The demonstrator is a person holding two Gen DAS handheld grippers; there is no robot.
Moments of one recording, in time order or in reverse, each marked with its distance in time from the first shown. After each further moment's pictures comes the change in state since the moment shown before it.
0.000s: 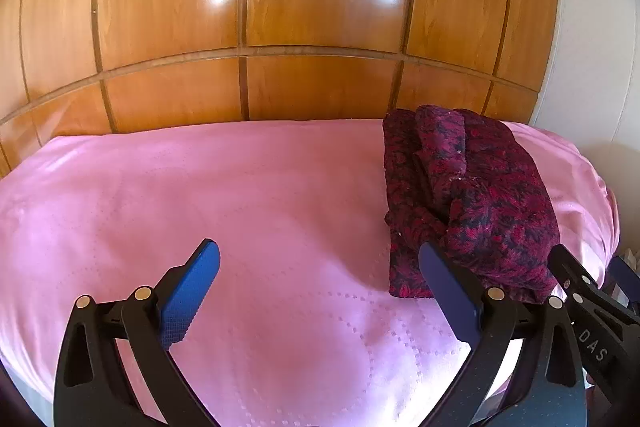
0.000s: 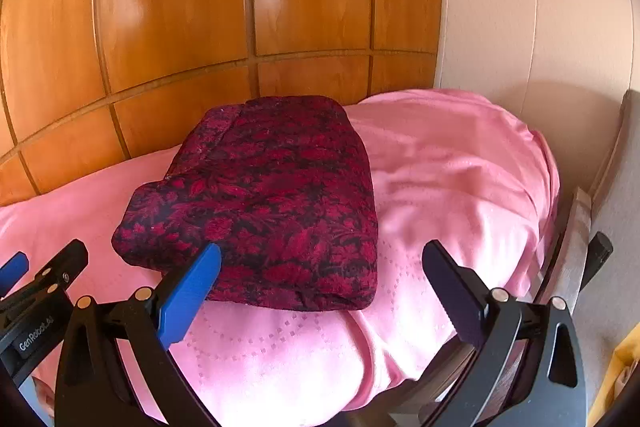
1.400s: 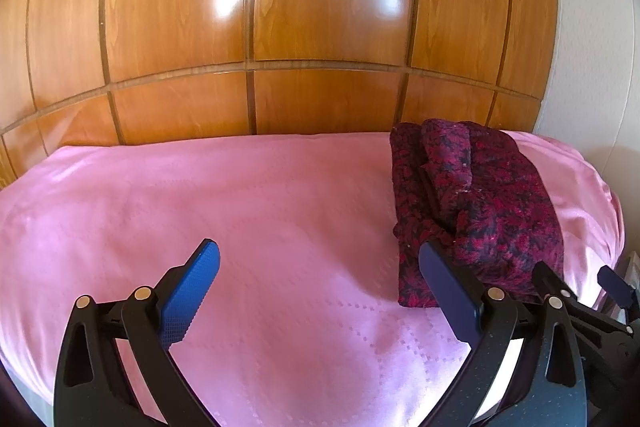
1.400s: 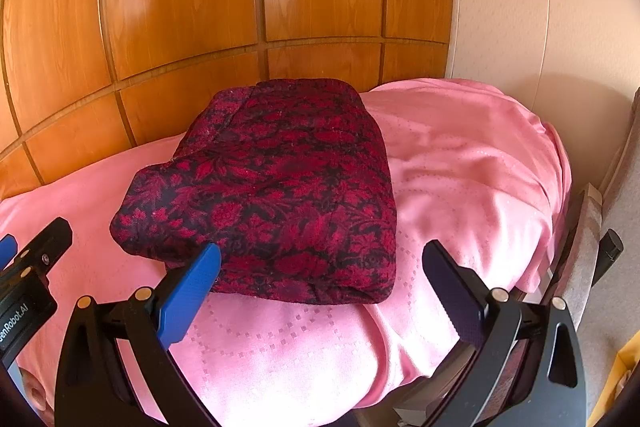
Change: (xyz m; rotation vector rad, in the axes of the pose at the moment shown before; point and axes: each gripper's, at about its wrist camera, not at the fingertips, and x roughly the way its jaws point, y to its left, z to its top) left arm -0.004 0.002 0.003 0.003 -0.044 0.030; right arm 0.010 0.007 -0.006 -0.015 0.035 0.025
